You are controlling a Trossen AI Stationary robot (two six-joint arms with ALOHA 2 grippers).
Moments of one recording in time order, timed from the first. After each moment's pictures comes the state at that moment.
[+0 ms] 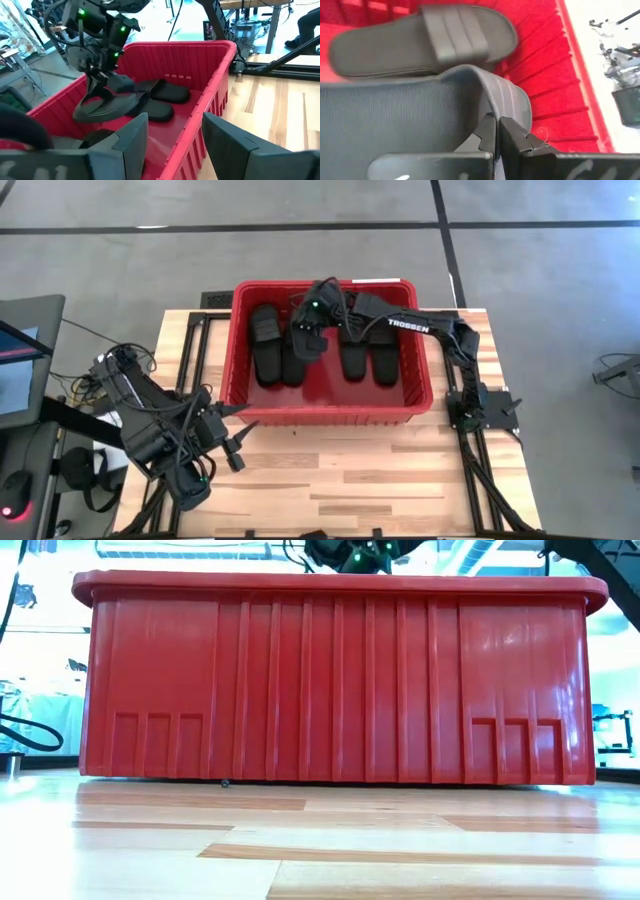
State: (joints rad) left arm -0.87 1.45 1.53 -1.35 -1.27 -1.08; right arm -0.33 2.03 1.93 -0.68 0.18 -0.47
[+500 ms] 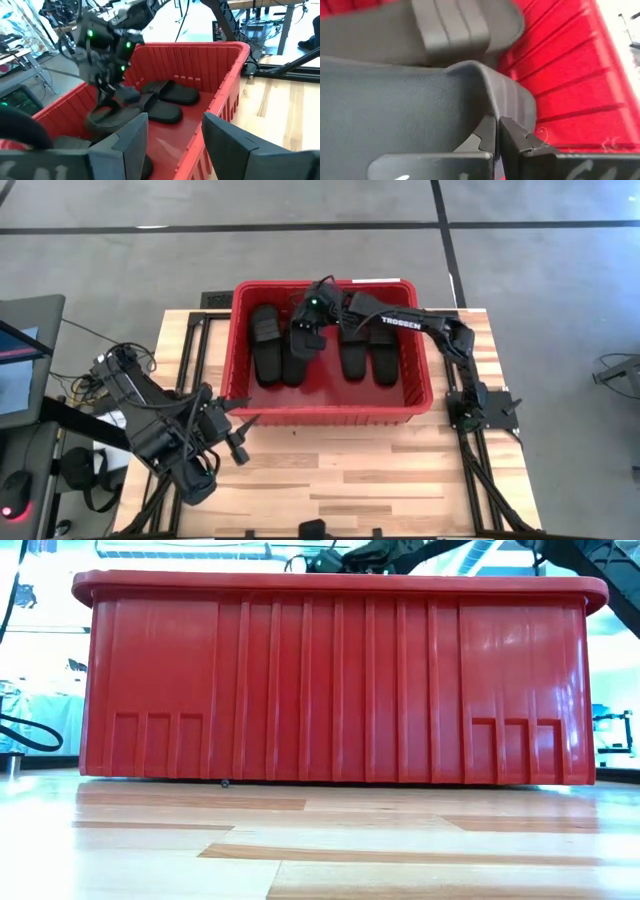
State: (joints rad) left arm -0.83 1.45 1.53 -1.36 -1.28 -1.08; right arm -0.38 2.08 1.88 -0.59 0.10 -0.48
